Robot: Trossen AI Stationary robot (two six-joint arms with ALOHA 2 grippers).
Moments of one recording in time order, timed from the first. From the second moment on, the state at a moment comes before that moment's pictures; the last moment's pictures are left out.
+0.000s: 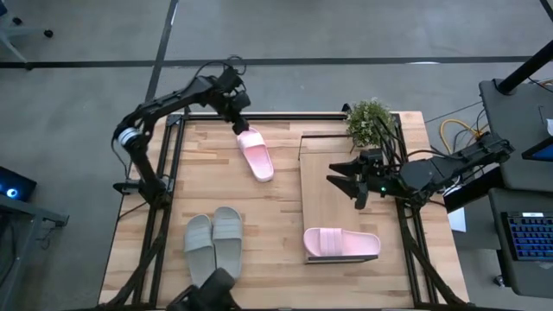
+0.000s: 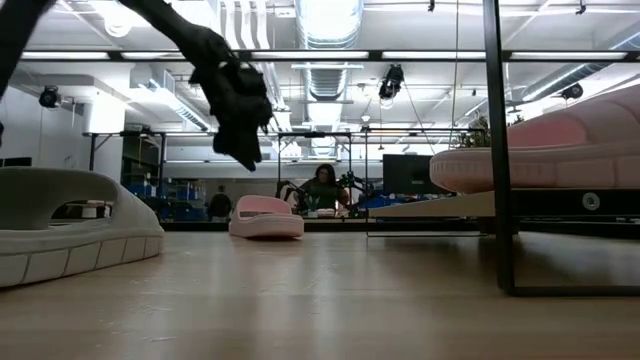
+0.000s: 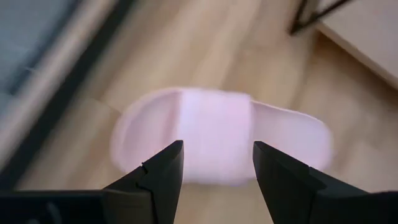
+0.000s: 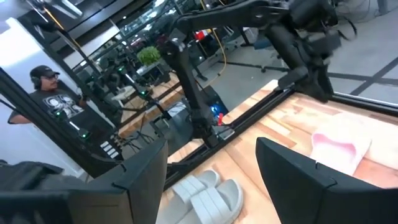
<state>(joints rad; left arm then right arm) 0.83 1.74 1.47 -0.91 0.38 0.23 0.42 0.98 0.94 -0.05 0.66 0.62</state>
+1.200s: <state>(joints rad) 0.92 2.08 1.64 -1.12 0.51 0.32 0.42 0.98 0.94 -0.02 0.66 0.64</state>
